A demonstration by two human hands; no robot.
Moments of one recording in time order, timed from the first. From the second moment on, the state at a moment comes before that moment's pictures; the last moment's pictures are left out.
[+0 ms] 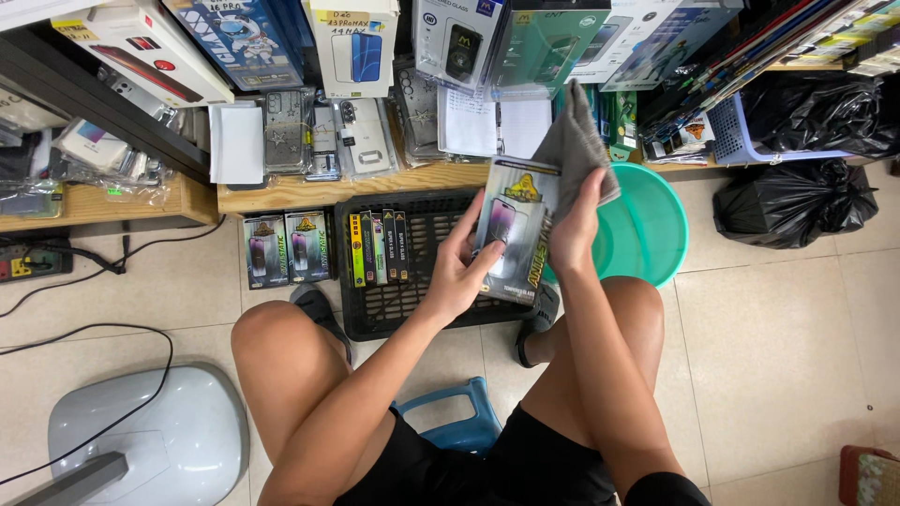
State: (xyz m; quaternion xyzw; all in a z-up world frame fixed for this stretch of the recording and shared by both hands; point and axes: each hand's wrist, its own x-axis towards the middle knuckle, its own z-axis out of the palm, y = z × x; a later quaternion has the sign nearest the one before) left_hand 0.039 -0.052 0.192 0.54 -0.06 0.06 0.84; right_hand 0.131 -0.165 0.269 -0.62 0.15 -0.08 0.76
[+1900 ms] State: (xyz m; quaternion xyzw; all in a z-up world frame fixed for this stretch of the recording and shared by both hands) left_hand 0.079 0.027 0.257 0.46 -0.06 0.27 0.84; right_hand 0.049 -0.115 0.299 -0.41 0.07 0.22 0.88
